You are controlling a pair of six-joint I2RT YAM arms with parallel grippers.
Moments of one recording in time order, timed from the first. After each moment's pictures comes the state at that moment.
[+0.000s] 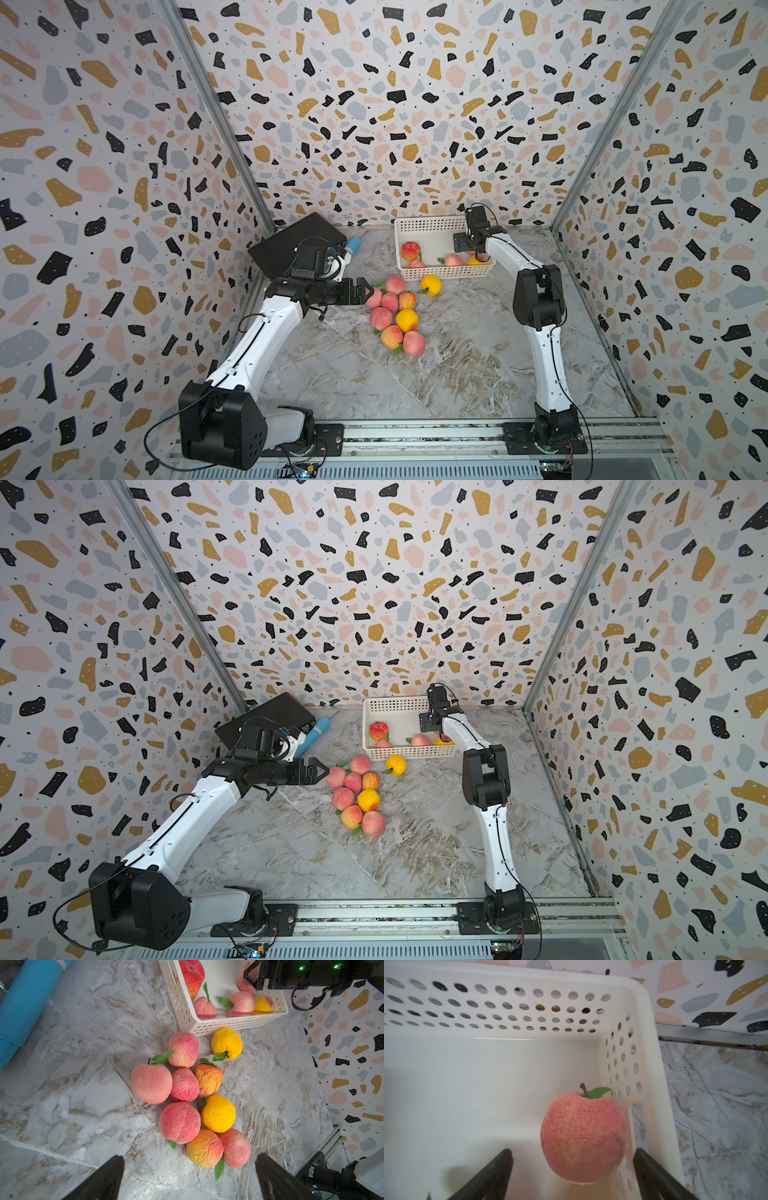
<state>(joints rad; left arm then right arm) -0.16 1.29 1.09 -0.70 0.47 -0.16 0.27 2.39 2.10 -0.56 0.21 0.09</state>
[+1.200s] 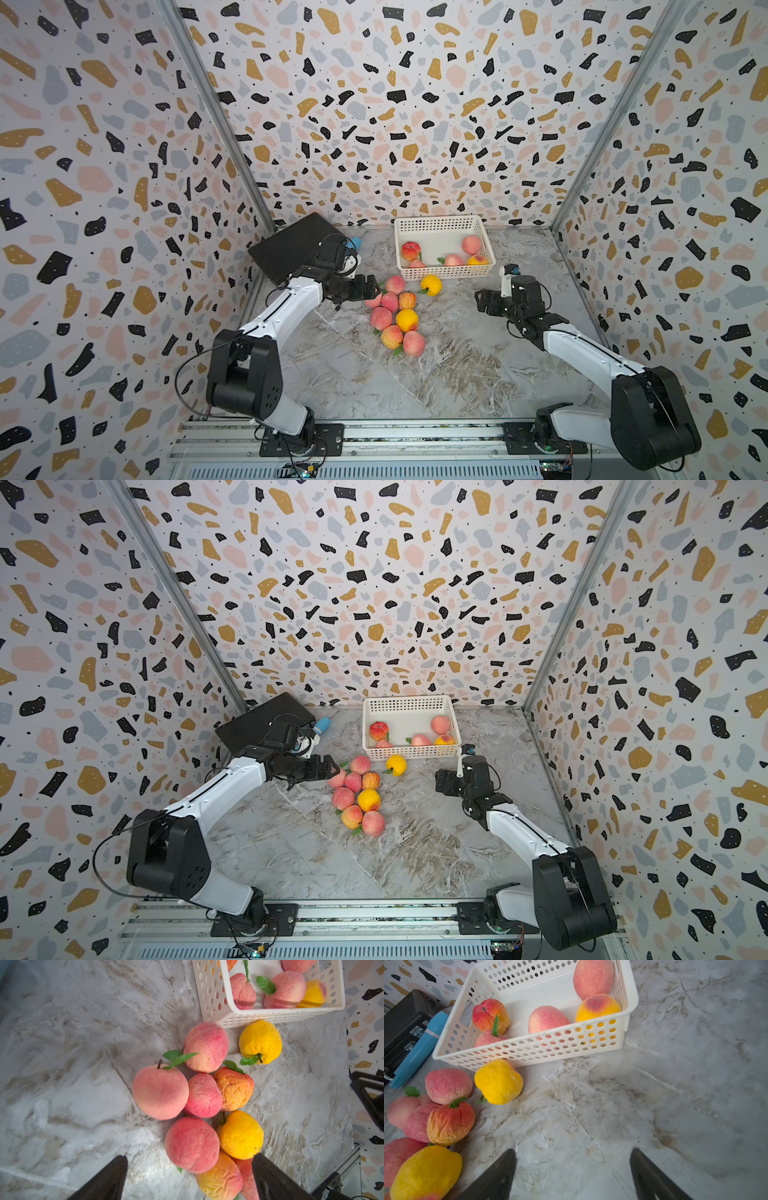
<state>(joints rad) -0.23 1.57 1.17 -0.62 0.36 -0.26 0.27 1.25 0.60 0.01 -0.08 0.34</state>
